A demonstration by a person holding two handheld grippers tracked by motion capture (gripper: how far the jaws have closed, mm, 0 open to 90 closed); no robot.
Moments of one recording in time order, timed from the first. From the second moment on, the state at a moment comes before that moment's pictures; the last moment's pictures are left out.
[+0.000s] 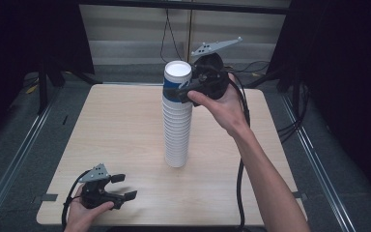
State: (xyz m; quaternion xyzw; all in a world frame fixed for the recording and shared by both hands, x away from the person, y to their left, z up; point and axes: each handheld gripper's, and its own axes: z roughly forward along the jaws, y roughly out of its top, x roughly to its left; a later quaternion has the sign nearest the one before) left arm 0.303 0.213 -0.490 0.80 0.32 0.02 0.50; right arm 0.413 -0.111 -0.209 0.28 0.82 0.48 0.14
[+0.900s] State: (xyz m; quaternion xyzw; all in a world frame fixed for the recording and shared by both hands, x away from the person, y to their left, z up) left arm 0.303 0.212 -0.491 0.80 0.32 0.02 0.50; right arm 0.414 -0.109 -0.201 0.28 0.82 0.48 0.15
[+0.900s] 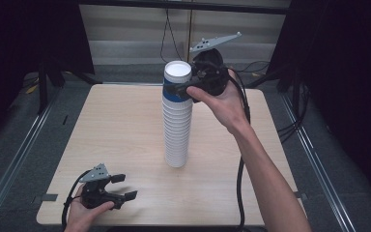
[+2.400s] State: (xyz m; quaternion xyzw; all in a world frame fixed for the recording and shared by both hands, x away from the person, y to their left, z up) left arm 0.303 0.211 -0.492 0.80 0.33 0.02 0.50; right arm 0.403 -0.117 -0.163 0.28 0.76 0.56 0.19
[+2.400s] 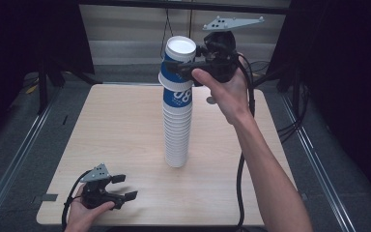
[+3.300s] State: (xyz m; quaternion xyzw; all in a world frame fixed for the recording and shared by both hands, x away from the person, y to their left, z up) left arm 0.302 0.211 -0.491 0.80 0.33 0.04 0.49; right arm 0.381 -0.170 -0.157 0.30 0.72 0.59 0.23
